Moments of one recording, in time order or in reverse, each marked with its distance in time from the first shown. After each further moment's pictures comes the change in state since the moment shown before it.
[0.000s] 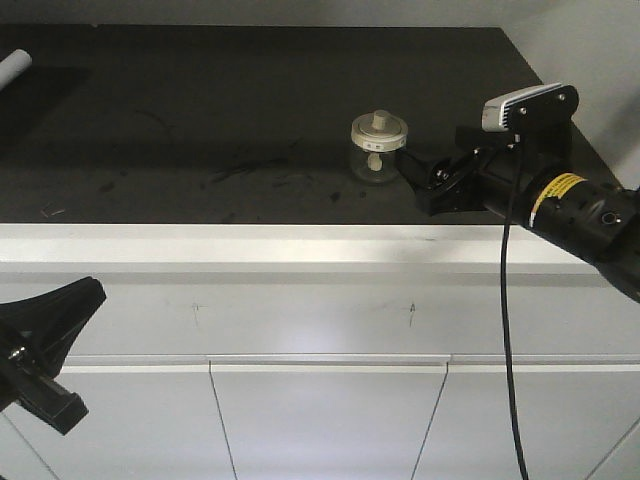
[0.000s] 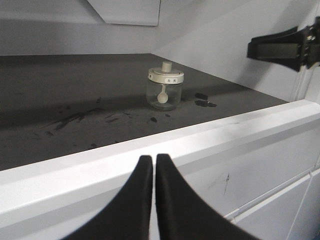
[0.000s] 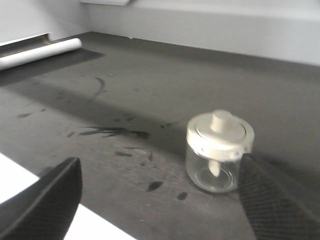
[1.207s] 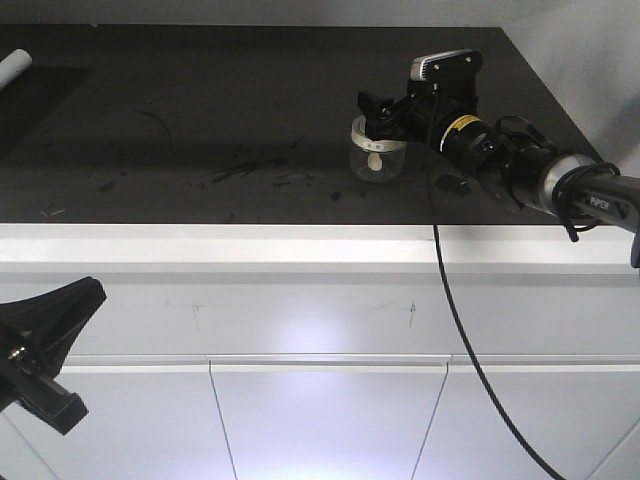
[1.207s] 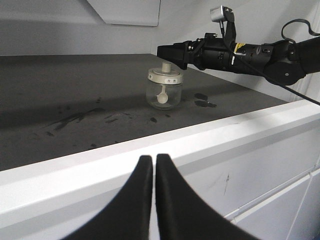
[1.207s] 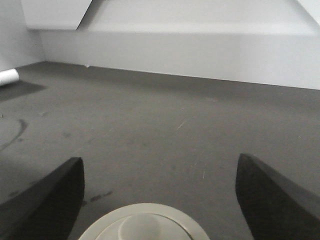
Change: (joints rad) left arm 0.000 0.000 0.000 0.000 -0.001 0.000; right arm 0.010 0.656 -0.768 0.070 0.031 -0.038
